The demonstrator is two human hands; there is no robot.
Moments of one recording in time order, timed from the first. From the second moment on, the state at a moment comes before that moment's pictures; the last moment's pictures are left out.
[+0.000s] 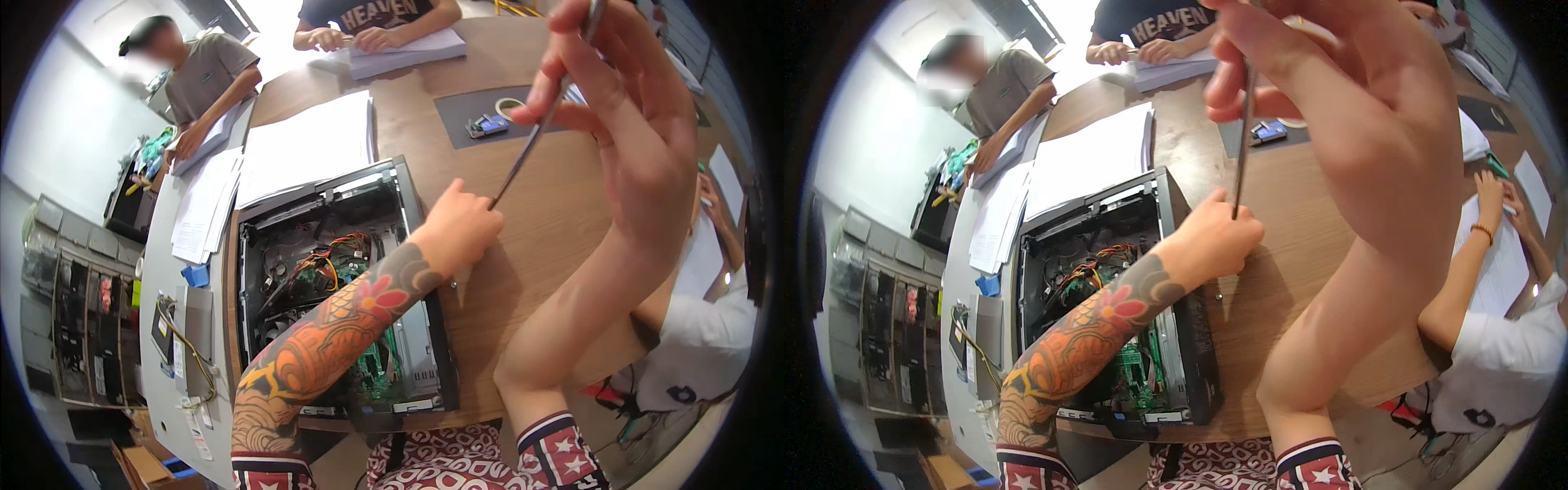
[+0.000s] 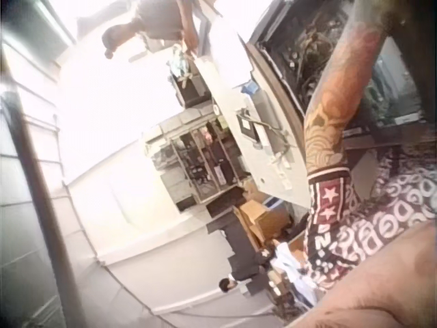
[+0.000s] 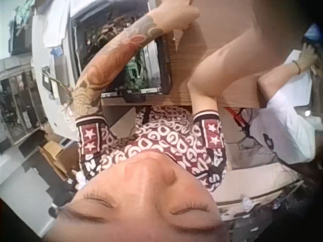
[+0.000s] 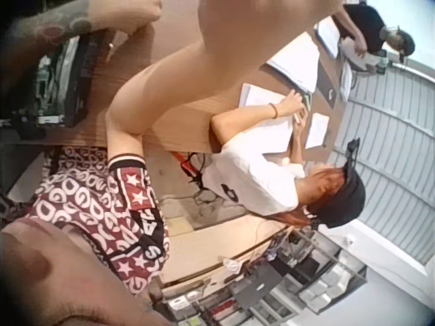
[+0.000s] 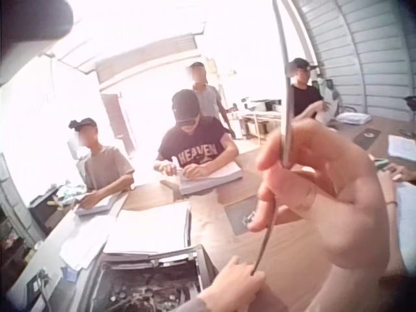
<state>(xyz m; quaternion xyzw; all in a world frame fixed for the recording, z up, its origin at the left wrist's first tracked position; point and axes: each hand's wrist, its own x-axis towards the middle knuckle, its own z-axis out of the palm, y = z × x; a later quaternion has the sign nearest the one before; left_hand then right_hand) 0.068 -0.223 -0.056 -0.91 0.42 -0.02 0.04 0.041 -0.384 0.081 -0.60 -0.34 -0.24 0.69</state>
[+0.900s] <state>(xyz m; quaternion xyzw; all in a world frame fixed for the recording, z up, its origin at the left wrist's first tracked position) 0.002 0.009 0.027 -0.75 0.01 -0.44 -0.49 0.064 -0.166 0.073 -0.52 -0.45 -0.11 0.72</state>
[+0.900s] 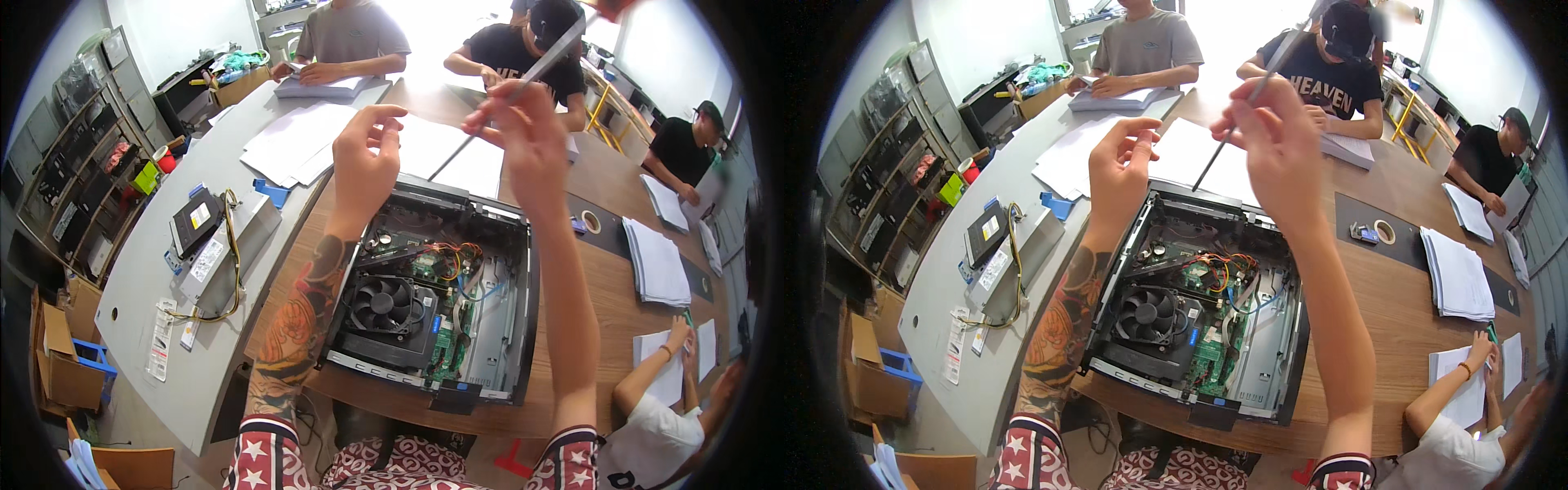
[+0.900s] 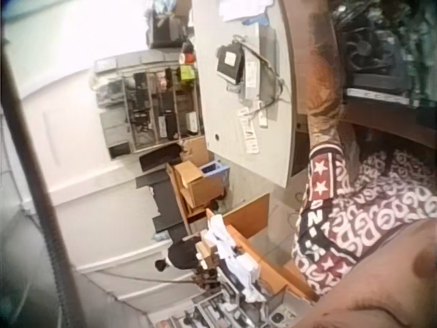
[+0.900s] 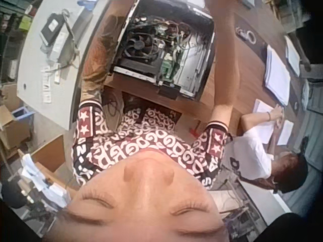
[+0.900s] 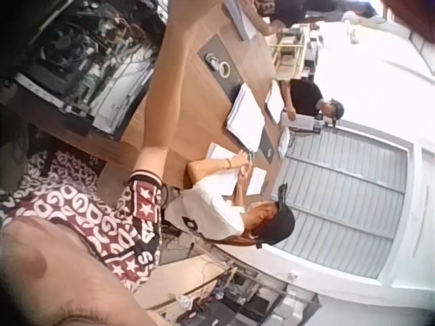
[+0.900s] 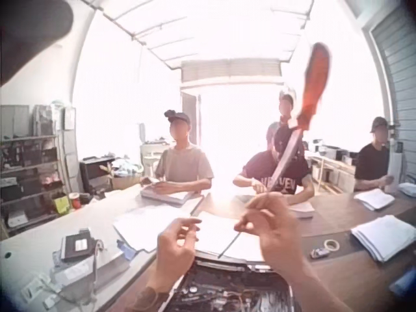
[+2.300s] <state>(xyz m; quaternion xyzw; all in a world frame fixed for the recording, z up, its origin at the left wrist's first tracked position) -0.004 0.013 0.008 -0.75 0.01 -0.46 -0.47 0.057 -0.078 -0.010 -0.55 -0.46 -0.04 0.70</state>
